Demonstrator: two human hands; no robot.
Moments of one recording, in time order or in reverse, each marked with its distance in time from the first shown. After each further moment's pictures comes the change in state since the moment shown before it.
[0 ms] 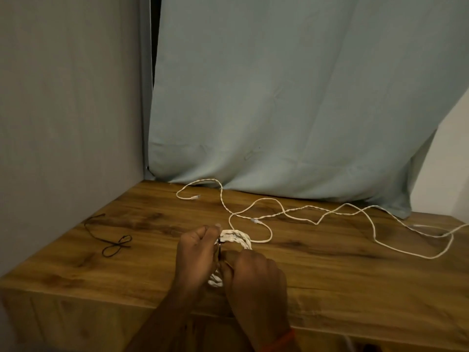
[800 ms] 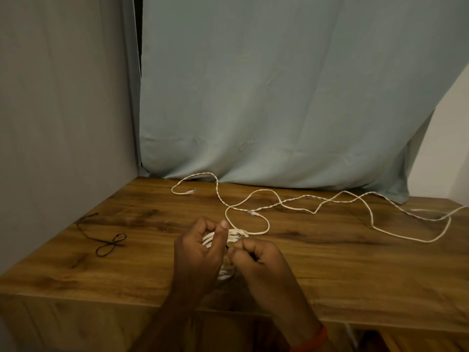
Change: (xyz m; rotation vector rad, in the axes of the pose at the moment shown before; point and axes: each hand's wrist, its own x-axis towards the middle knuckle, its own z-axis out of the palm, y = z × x) left_hand -0.011 -0.003 0.001 0.374 0.008 0.572; right_hand 0.008 0.019 -0.033 1.058 -0.224 0.236
